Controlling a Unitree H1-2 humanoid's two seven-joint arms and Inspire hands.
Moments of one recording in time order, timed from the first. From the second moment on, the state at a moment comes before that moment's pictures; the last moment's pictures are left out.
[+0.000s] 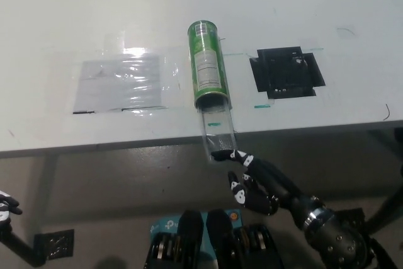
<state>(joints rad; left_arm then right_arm) 0.08 0.49 0.24 -0.23 -0.14 0.45 -0.16 -0.30 -0.20 0.41 0.08 -0.33 0.04 0.23</state>
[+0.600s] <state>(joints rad) 0.07 0.49 0.24 -0.24 -0.14 0.46 -0.16 -0.17 -0.21 0.40 0.03 -0.32 0.14 0.28</state>
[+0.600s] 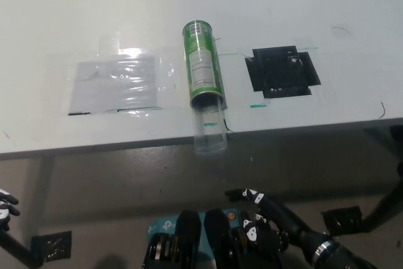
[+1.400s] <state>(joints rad) 0.09 0.49 0.25 -0.24 -0.15 0.46 -0.16 -0.13 -0.23 0.14 -0.18 -0.21 0.17 0.29</state>
